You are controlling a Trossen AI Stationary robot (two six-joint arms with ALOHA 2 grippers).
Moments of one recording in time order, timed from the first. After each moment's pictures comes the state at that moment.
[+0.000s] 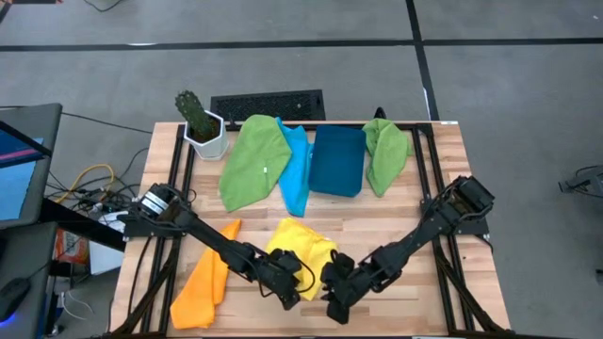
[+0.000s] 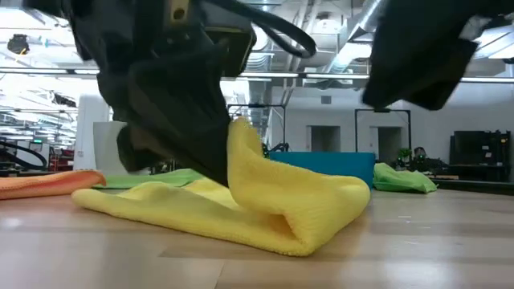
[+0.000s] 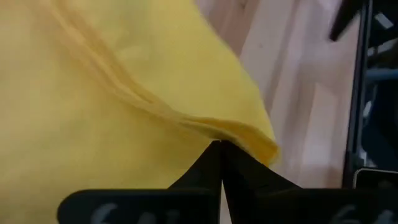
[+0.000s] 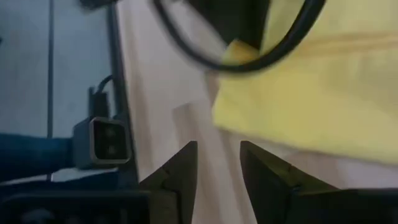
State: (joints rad) left arm -0.51 1.96 1.15 -0.03 -0.20 -0.96; right arm 0.62 1.86 1.20 -0.23 0.16 0.86
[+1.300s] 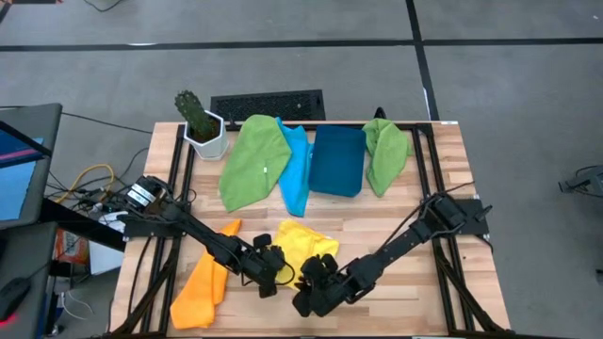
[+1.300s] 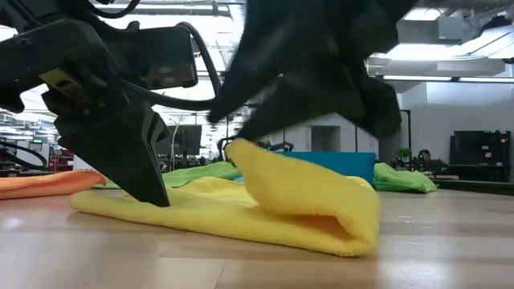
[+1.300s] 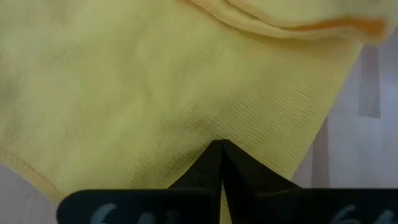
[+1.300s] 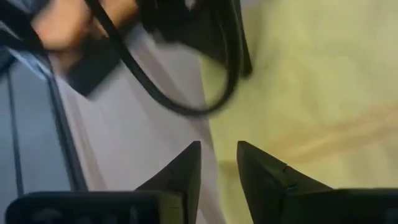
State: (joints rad) left arm -0.53 1.84 0.94 -0.12 -0.27 -0.65; right arm 0.61 2.10 1.45 -0.25 0.49 1.13
